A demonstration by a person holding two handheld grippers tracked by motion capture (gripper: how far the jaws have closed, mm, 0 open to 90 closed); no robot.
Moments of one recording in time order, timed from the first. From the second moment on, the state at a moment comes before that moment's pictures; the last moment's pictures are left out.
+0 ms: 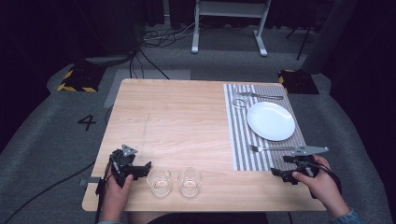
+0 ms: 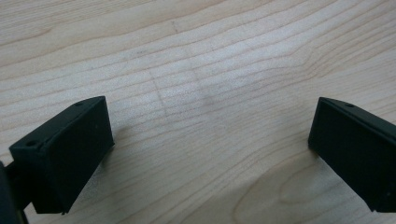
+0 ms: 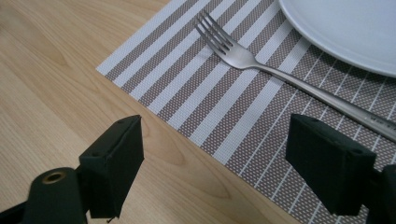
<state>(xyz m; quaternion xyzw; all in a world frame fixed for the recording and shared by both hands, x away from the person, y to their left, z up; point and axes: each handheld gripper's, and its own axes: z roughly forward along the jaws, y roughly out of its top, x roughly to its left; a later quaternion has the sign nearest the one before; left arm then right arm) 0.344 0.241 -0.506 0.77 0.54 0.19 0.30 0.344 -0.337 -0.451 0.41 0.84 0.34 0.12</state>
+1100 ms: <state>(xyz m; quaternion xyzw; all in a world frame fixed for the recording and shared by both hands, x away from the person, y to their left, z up) 0.344 0.241 -0.506 0.77 0.54 0.19 0.30 0.317 -0.324 -0.505 0.37 0.84 0.36 0.16</state>
